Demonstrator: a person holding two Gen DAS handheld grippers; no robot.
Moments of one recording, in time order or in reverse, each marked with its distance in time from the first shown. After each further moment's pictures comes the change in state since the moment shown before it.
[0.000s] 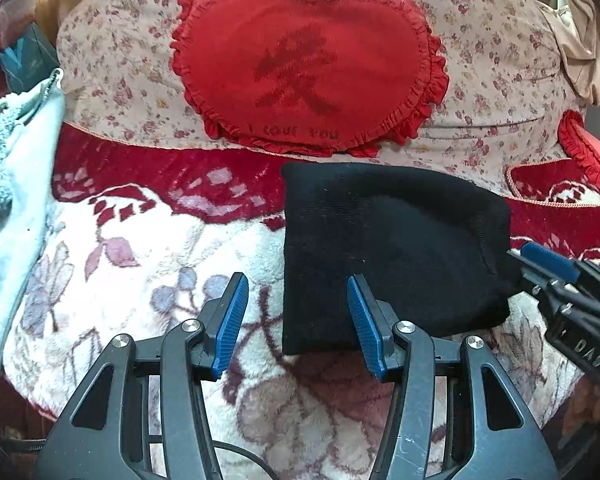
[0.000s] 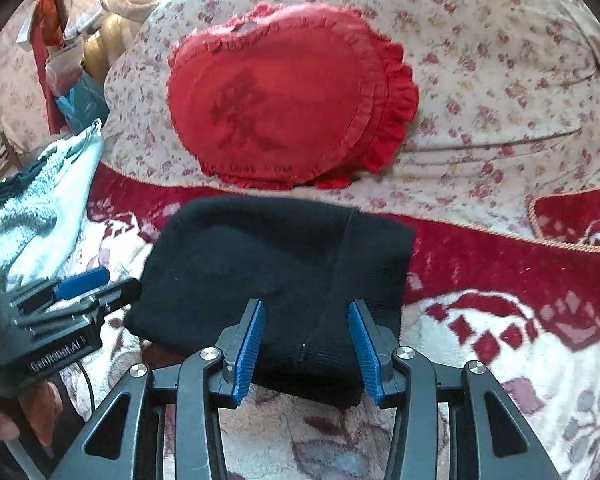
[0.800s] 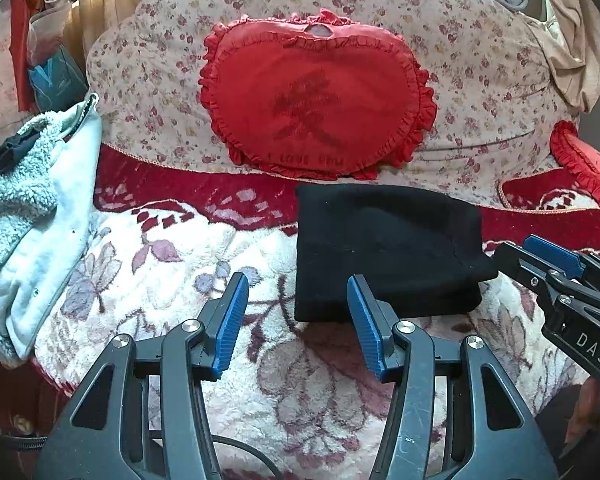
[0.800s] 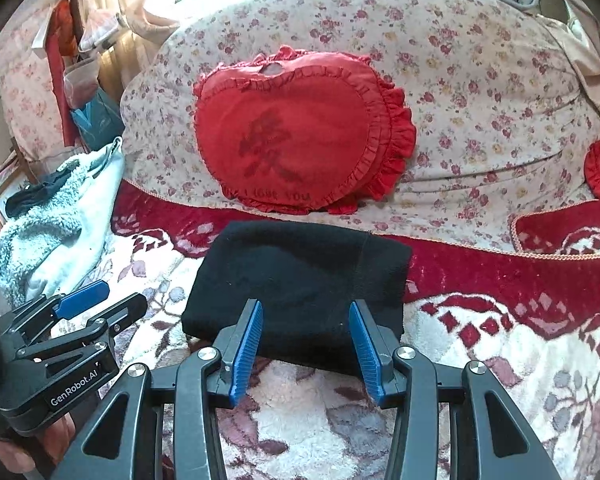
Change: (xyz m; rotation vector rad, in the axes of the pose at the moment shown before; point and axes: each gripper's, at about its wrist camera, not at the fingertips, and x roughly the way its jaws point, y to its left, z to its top) left arm -0.069 -0.006 -0.019 0.002 -0.098 0.050; right arm -0.061 0.030 -0.004 -0.017 -0.064 -0.014
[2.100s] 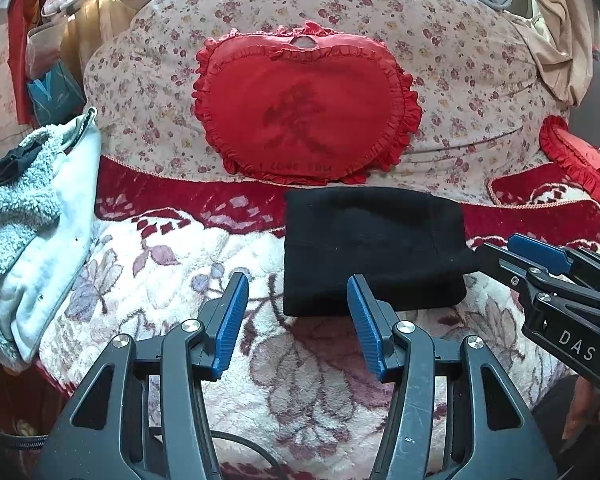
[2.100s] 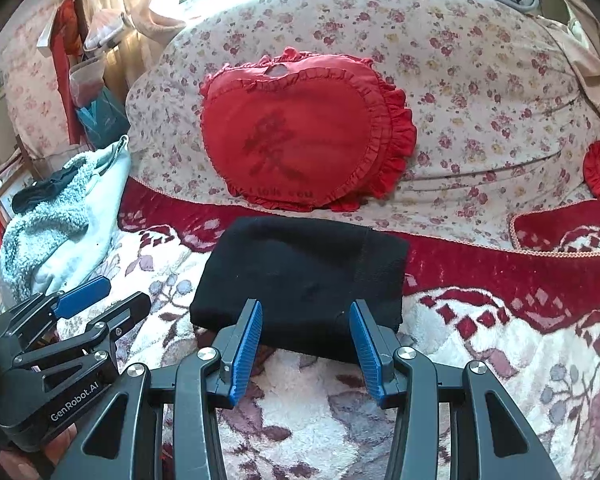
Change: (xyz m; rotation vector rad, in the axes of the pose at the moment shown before) left arm -0.017 -0.012 -0.007 0.022 -0.028 -0.008; right arm -0.008 0.005 -0.006 -0.003 0.013 0.008
